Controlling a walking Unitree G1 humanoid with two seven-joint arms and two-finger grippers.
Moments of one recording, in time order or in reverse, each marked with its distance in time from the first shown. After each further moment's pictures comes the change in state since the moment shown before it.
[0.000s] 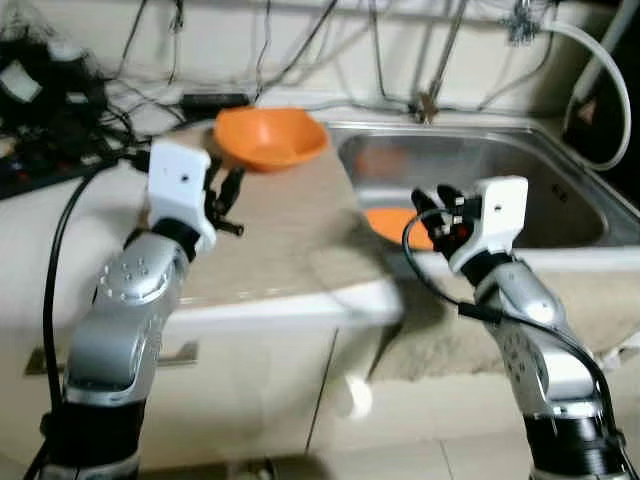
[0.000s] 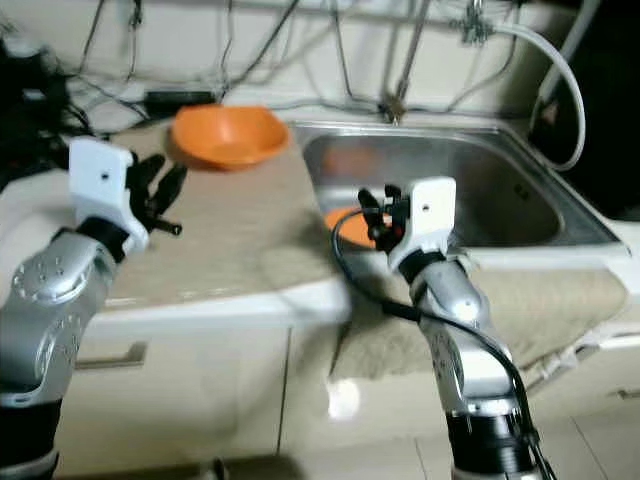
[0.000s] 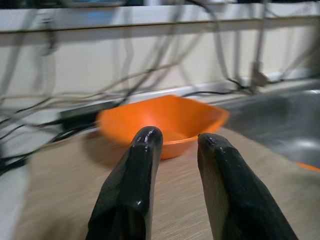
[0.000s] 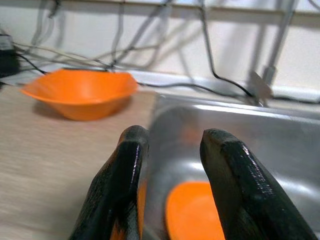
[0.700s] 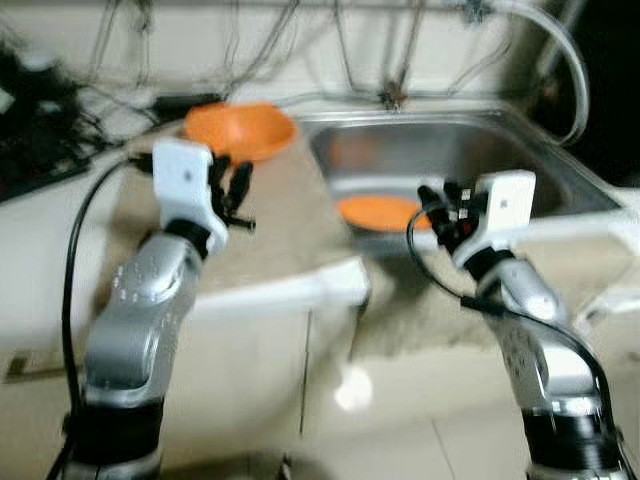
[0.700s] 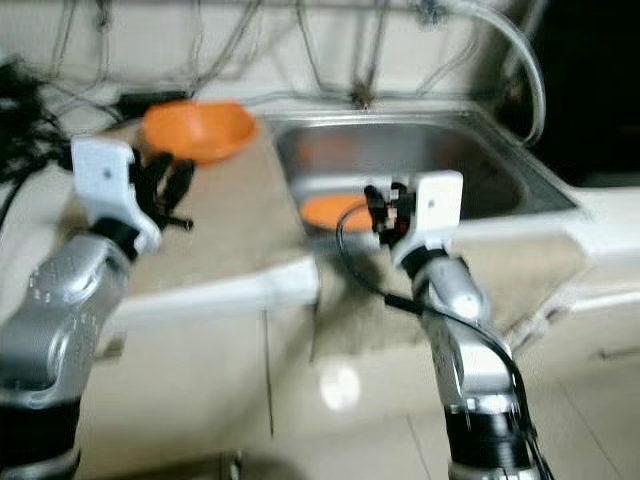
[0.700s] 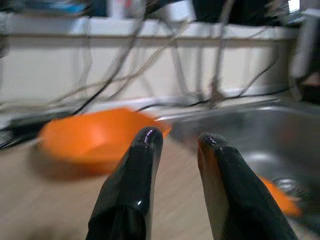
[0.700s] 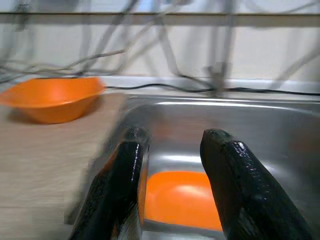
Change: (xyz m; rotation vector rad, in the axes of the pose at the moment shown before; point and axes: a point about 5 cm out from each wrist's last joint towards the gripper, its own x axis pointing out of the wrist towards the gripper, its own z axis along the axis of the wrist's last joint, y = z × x) left arm 0.003 -0.008 0.004 -0.074 -0.042 -0.003; right arm 0.000 -0.004 -0.001 0.021 0.001 -0.041
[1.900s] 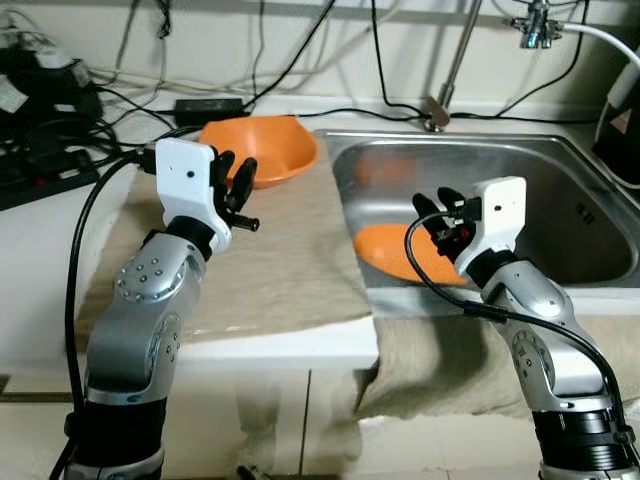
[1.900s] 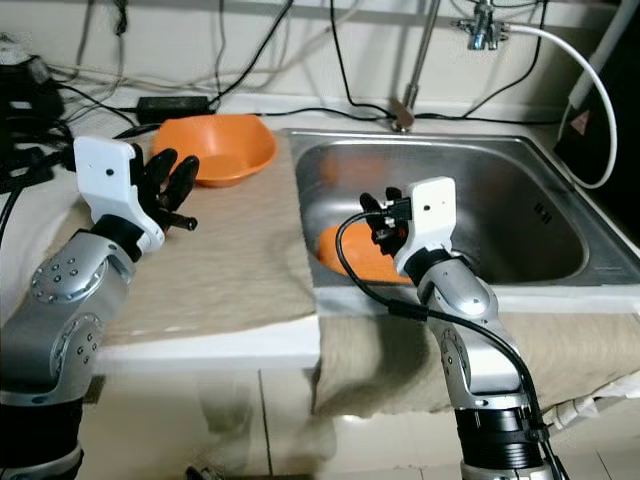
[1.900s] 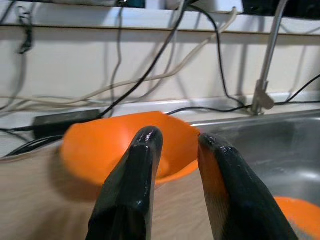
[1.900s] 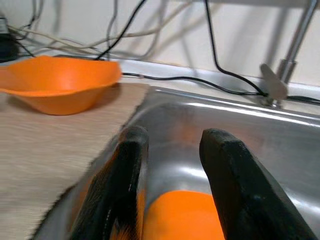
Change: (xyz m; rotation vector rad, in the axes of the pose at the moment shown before) left arm 0.000 0.000 0.000 0.004 0.015 0.002; right arm -0.002 -0.004 -0.005 -0.055 0.058 0.085
